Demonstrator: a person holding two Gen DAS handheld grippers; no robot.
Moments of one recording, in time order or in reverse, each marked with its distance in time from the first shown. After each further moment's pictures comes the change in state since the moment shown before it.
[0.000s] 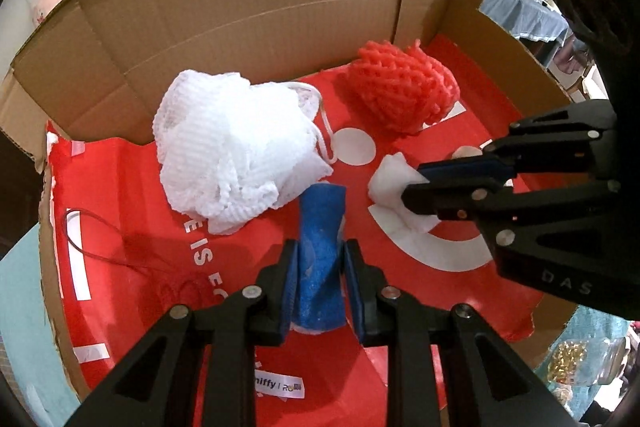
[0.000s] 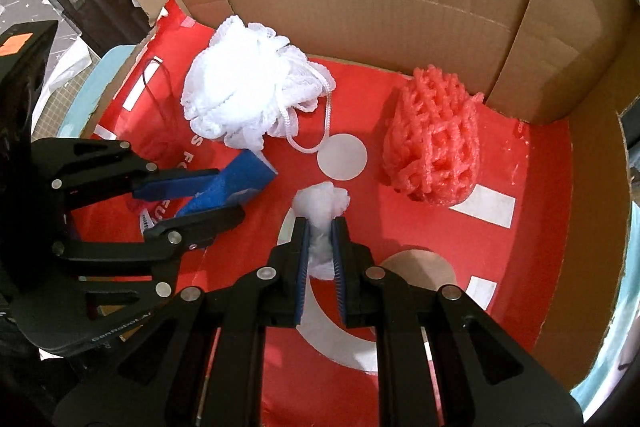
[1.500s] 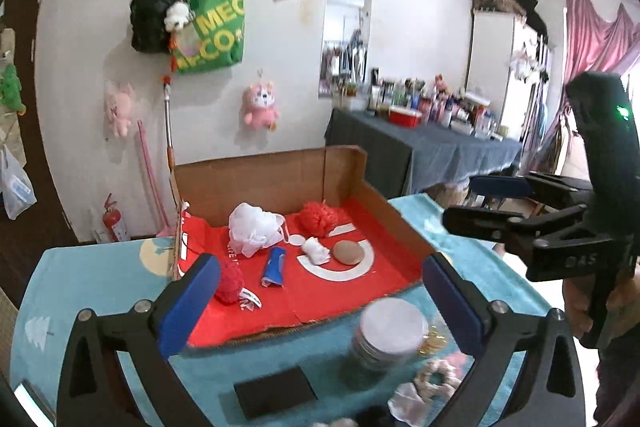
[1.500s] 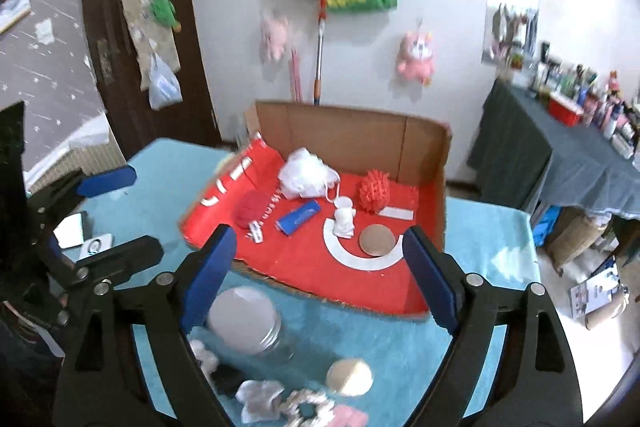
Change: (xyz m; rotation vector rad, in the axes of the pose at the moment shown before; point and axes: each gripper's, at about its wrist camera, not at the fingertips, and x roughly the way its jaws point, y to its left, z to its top) left arm -0.242 -0.082 -0.160 -0.066 -0.677 0.004; right arm -0.231 0.100 -0.157 -0.019 -0.572 -0.179
